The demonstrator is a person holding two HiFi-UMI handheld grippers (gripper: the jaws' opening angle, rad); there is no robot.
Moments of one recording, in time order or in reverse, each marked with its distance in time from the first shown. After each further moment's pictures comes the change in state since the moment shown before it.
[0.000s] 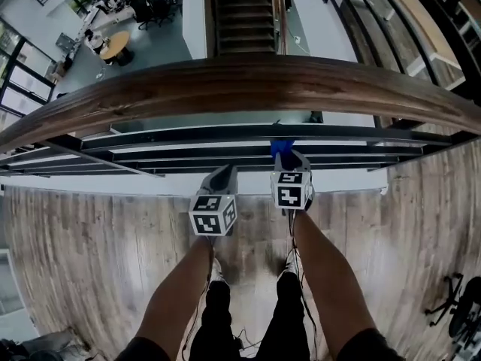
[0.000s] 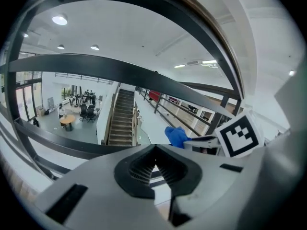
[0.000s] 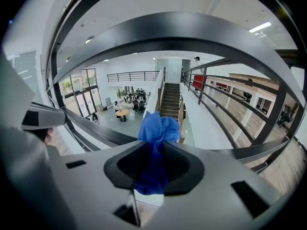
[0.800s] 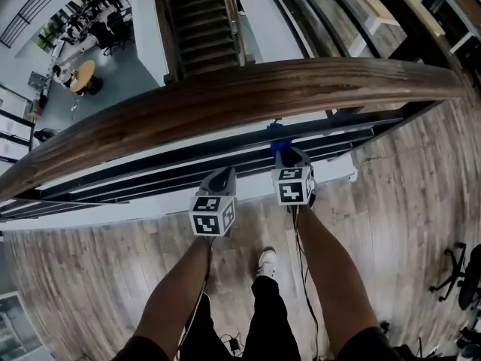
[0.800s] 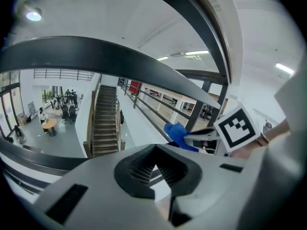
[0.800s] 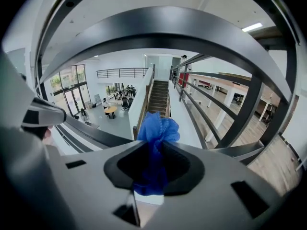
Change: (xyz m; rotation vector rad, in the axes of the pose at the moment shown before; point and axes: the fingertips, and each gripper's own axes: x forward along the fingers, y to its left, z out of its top) left arm 0.142 -0.245 -0.008 0.121 0.078 -0.155; right arm -0.041 -0.286 -0.055 0.025 0.053 -0.108
